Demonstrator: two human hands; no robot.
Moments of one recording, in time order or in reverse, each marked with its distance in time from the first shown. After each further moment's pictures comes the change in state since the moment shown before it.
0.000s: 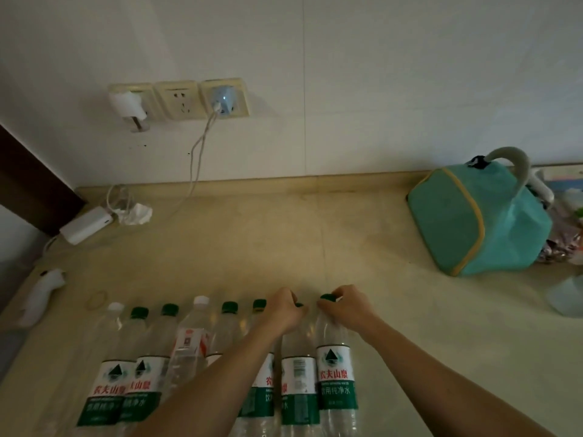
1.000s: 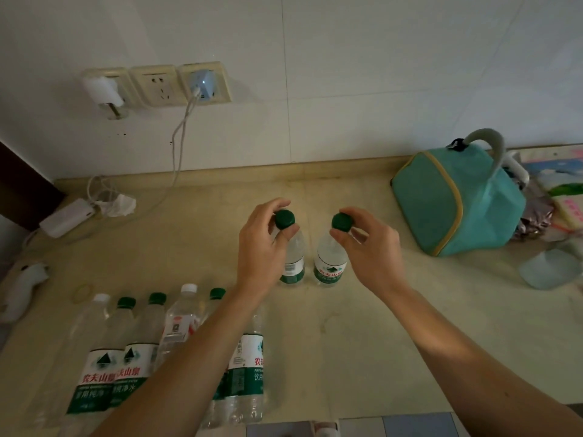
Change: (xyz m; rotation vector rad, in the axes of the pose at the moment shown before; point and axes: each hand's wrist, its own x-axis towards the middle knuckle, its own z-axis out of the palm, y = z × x) left_hand -0.041 0.052 -0.061 -0.447 0.572 0.771; right_hand -0.059 -0.035 -0.085 0.299 0.462 -0.559
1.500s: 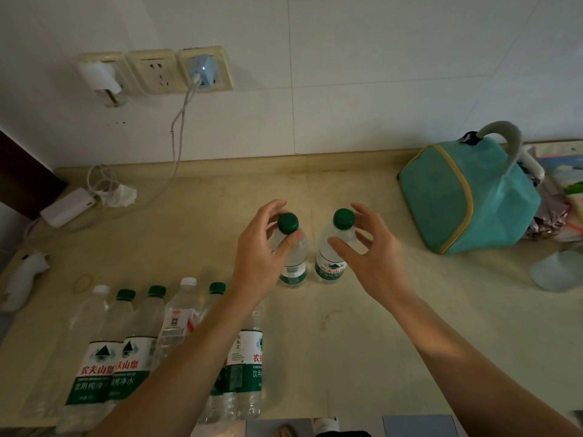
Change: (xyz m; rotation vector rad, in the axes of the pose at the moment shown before) left_hand -0.012 -0.014 -0.005 -0.028 -0.140 -0.093; right_hand -0.007 0.025 0.004 0.051 -0.065 0.025
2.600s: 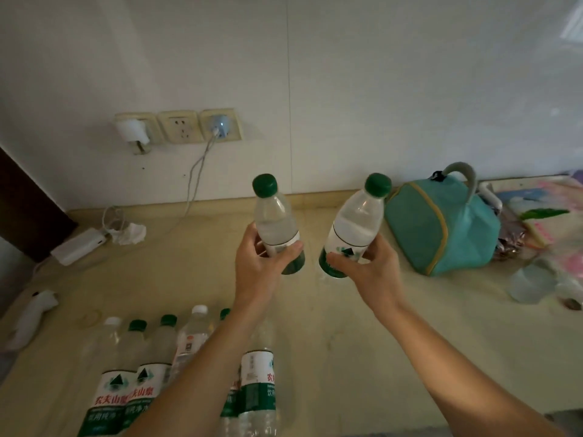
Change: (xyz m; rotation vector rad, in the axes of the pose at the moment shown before) left_hand -0.011 0.027 -0.025 -0.310 0.152 -0.126; right_hand -0.025 -0.047 0.005 0.219 0.162 0.083
